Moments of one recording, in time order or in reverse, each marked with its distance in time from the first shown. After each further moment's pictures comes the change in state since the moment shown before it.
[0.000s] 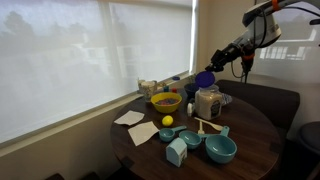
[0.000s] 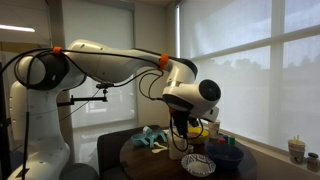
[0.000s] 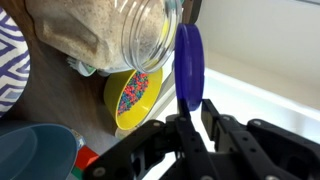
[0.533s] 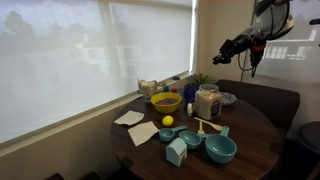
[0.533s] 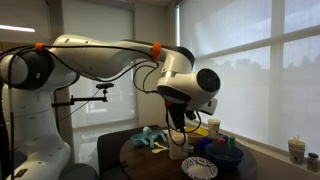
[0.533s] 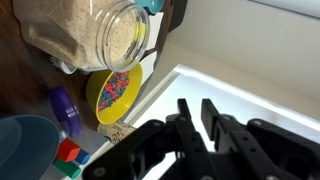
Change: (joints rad) arm -0.041 -0.075 -0.022 -0.003 0.000 -0.109 0.000
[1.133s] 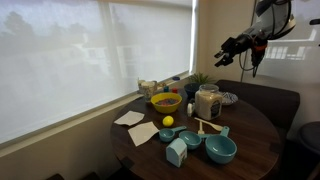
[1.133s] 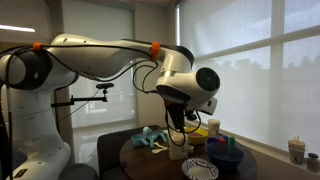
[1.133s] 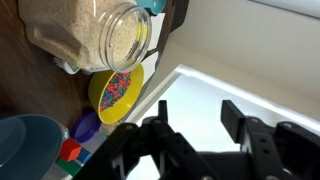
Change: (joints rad) arm -0.001 -0.009 -0.004 -0.005 -0.011 0.000 0.000
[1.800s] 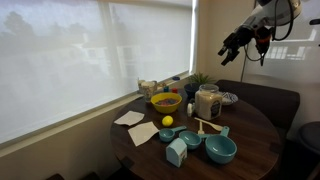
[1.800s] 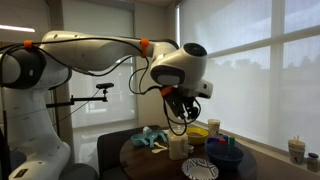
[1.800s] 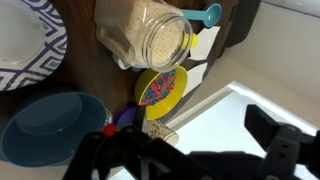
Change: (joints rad) arm 0.013 -0.073 0.066 0.049 -0.332 0.119 0.136
